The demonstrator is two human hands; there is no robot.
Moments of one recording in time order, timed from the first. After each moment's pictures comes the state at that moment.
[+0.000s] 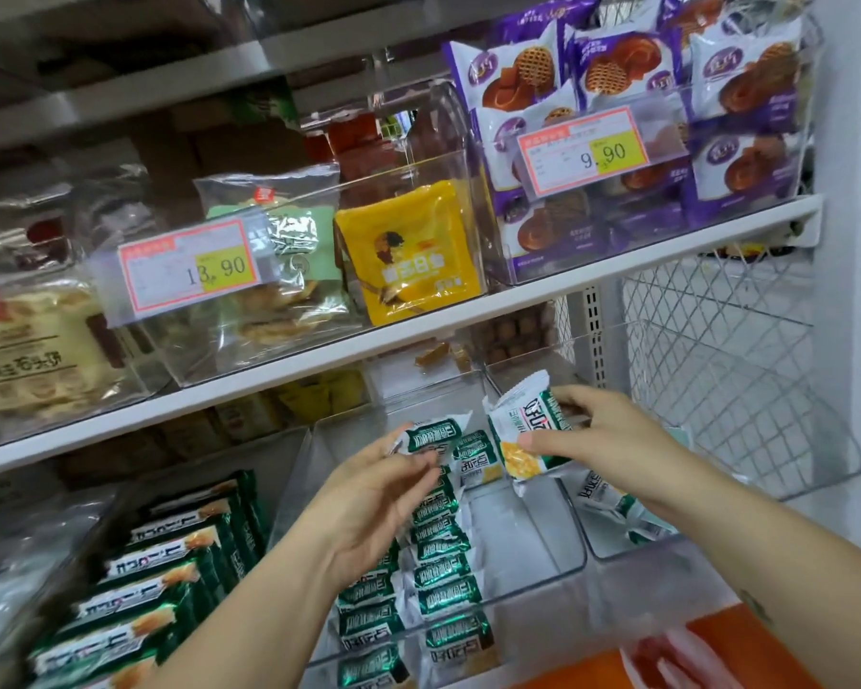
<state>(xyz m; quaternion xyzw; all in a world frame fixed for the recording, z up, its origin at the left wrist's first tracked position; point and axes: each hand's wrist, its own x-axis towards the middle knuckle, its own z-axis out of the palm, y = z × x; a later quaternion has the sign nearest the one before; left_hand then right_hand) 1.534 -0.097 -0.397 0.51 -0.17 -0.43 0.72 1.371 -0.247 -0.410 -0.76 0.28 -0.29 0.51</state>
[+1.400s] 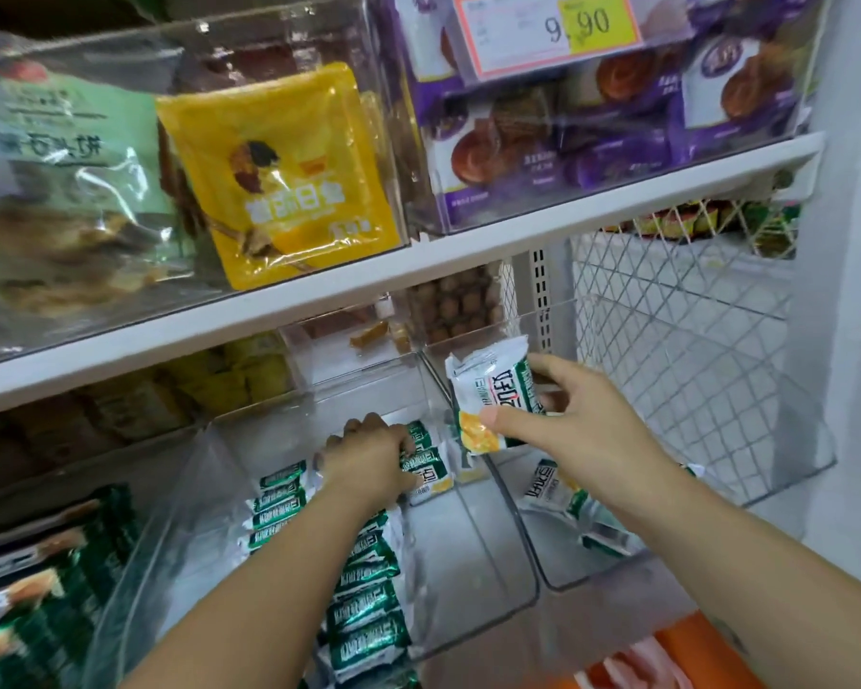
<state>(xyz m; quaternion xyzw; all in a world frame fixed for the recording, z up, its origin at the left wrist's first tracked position) 1.607 -0.229 -0.482 0.86 -0.51 0.04 -0.02 1.381 -0.280 -0.439 -0.71 0.26 -0.40 0.52</state>
